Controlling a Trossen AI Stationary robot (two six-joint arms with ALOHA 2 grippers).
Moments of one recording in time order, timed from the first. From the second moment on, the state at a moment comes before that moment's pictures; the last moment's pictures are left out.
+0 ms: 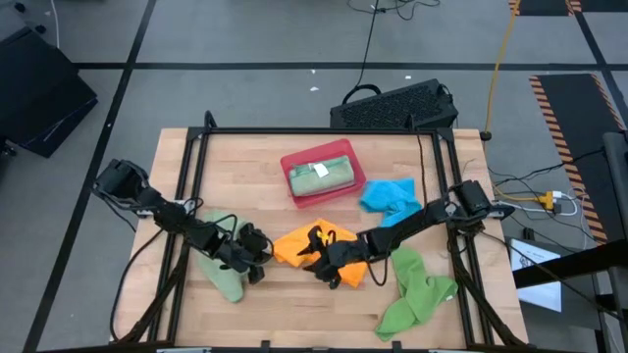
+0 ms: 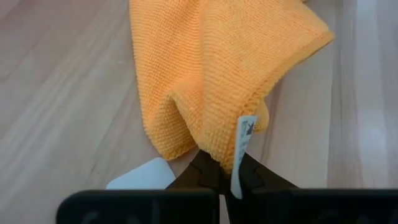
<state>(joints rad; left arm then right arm) -0.51 1.48 0.46 0.14 -0.36 -0.76 0.32 1.97 1.04 0.42 0.21 -0.53</state>
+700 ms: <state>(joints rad) -0.51 1.48 0.46 0.13 -0.38 -0.77 0.35 2.08 1.06 0.51 0.32 -0.67</state>
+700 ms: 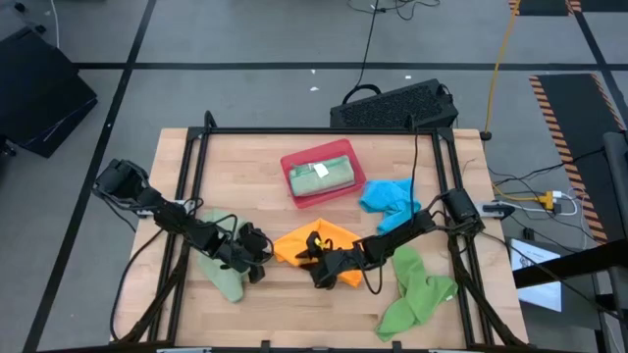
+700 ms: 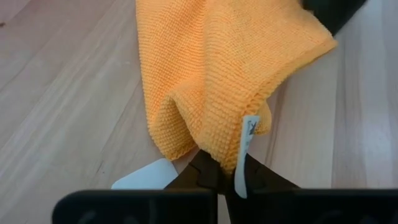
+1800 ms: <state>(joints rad) -0.51 1.42 0.54 0.17 -0.40 -0.60 0.27 1.83 1.08 0.29 0.28 -0.62</state>
